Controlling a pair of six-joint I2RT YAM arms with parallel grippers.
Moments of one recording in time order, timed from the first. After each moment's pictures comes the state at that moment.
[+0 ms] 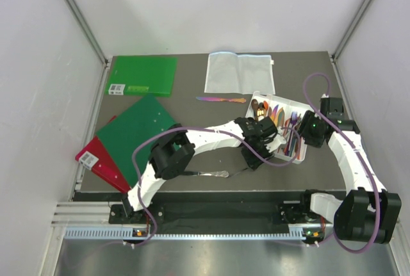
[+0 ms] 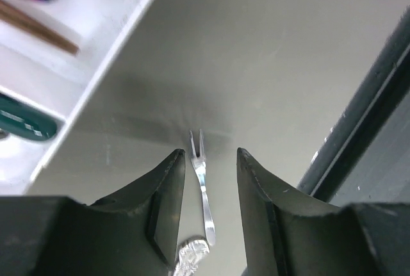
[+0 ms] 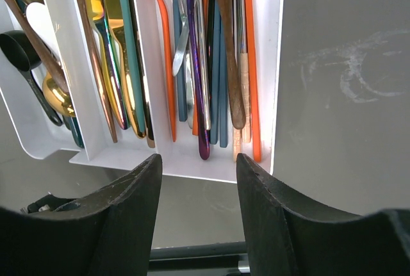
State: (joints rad) left arm -1.10 2.19 1.75 -0.77 0.24 0.04; right arm -0.09 1.11 0.83 -0.76 -0.09 0.40
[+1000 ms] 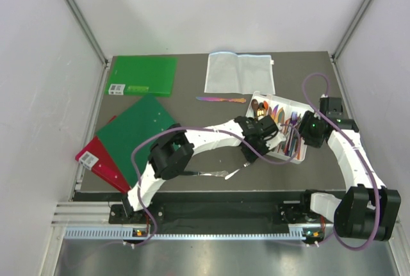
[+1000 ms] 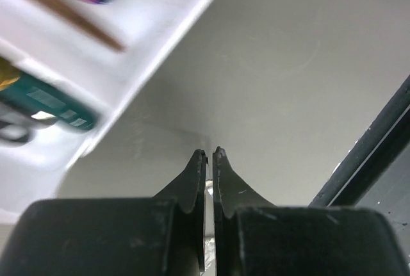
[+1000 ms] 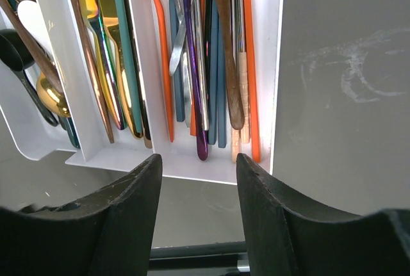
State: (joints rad) left arm -1.10 2.21 1.78 -0.77 0.16 0.03; right arm -0.09 1.13 0.83 -0.76 -0.09 0.39
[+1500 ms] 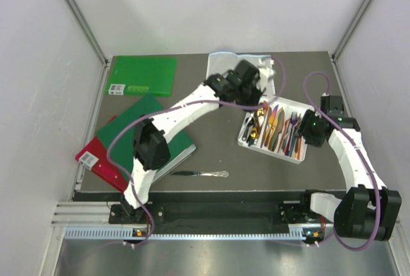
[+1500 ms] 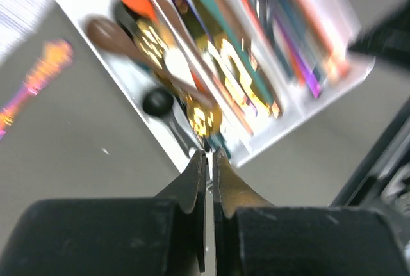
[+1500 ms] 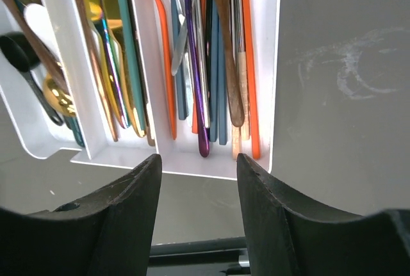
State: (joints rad) left arm -0.89 2.09 2.04 -0.77 0.14 -0.06; right arm -0.09 1.13 0.84 -0.78 -0.08 0.40
